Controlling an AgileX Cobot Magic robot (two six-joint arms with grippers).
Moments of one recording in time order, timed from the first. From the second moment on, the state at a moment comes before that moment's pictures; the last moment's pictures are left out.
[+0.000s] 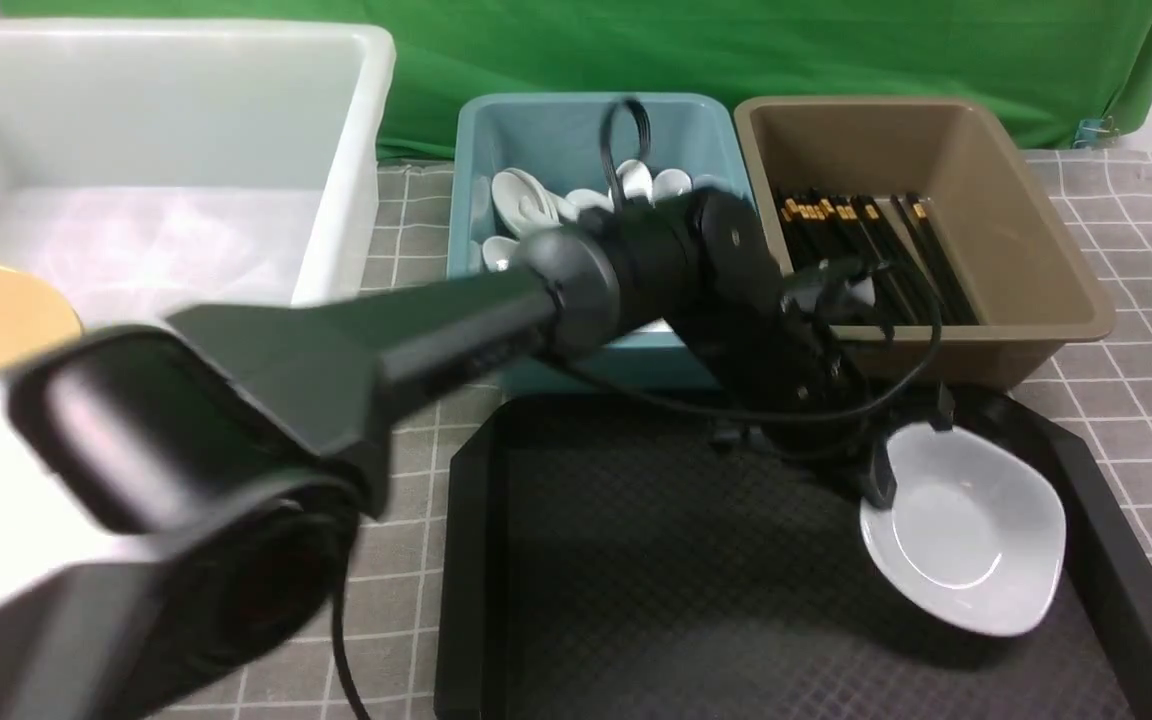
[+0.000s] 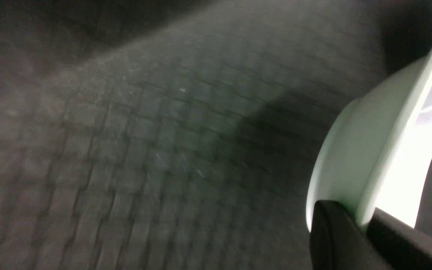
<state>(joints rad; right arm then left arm) 0.21 0.30 -0.90 0.09 1.08 -0.07 -0.70 2.28 -1.98 -0.58 0.92 -0.06</state>
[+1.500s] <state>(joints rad) 0.21 0.30 -0.90 0.09 1.03 -0.07 0.17 1.78 -1.60 -0.17 1.17 0.02</state>
